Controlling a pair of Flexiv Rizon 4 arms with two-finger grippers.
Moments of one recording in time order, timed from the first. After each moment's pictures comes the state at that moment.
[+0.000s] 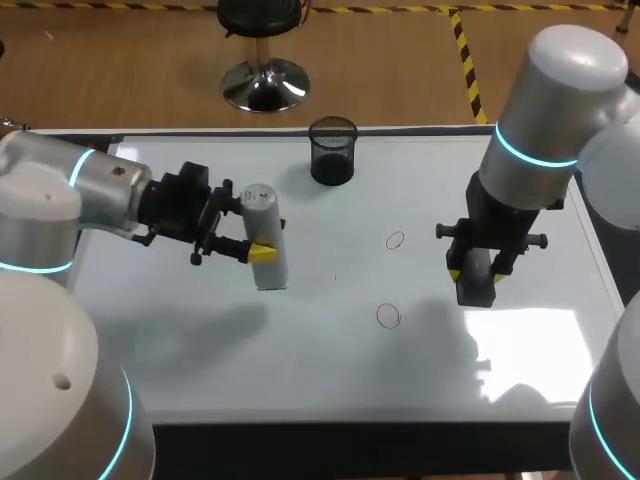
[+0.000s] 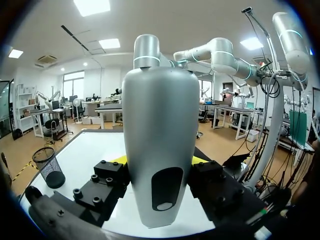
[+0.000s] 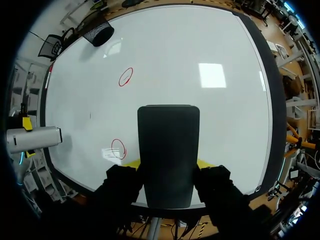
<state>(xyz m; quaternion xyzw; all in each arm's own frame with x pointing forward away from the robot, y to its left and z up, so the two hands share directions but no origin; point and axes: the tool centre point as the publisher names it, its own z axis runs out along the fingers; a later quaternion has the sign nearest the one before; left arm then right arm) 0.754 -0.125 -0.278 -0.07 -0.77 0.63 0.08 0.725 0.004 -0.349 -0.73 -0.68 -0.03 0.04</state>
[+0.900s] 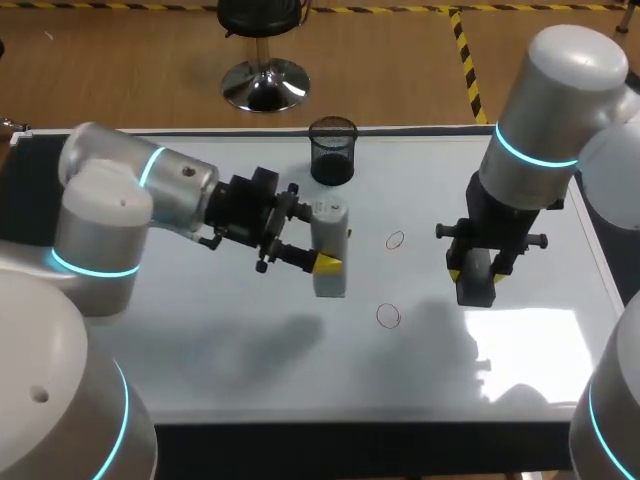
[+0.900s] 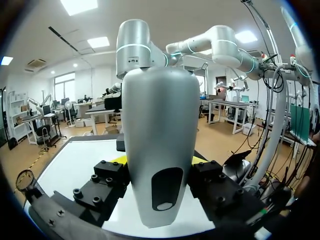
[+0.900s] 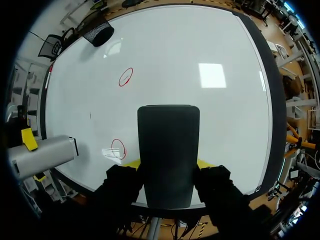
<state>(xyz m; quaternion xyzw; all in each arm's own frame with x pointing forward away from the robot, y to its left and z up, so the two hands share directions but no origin) 0.731 -0.215 -0.271 -0.11 -0.77 0.62 0.08 0.725 0.004 -0.349 -0.73 -0.68 -0.03 0.04</state>
